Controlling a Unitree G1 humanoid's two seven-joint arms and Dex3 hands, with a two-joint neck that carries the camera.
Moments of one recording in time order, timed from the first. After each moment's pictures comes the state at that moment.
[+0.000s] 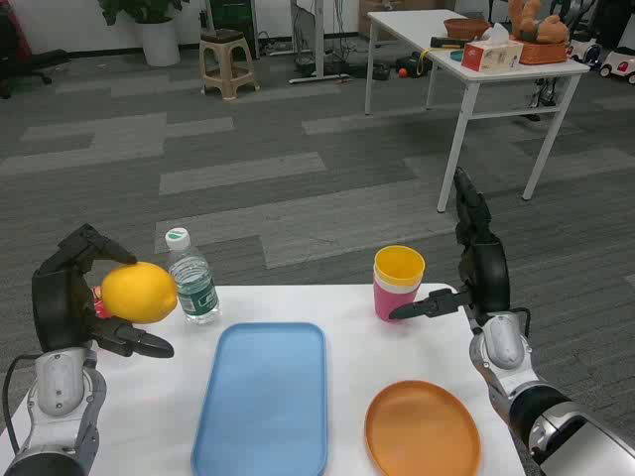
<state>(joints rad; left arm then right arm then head) -0.44 0.14 0.14 0.86 0.03 -0.95 0.18 -0.37 -0.46 0.33 0.96 0.46 -1.15 -0.25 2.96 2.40</state>
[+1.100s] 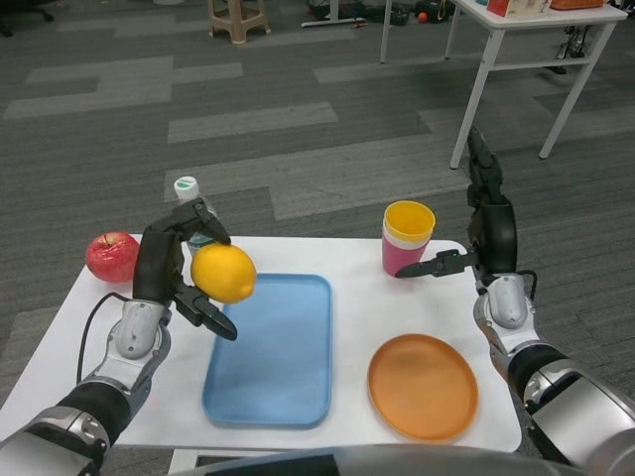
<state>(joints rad) -0.53 0.16 -0.42 1.05 -0.18 -0.95 0.20 -0.38 -0.45 0.34 1.01 0.46 -1.14 -0.25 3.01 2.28</state>
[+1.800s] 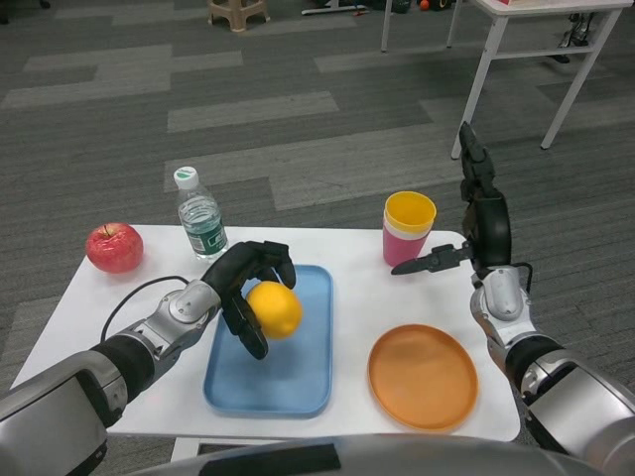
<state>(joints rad) -0.70 0.17 -0.95 1.07 -0.45 -0.43 0.00 -0.39 -0.45 0.38 1.02 0.46 -1.13 -0.25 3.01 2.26</state>
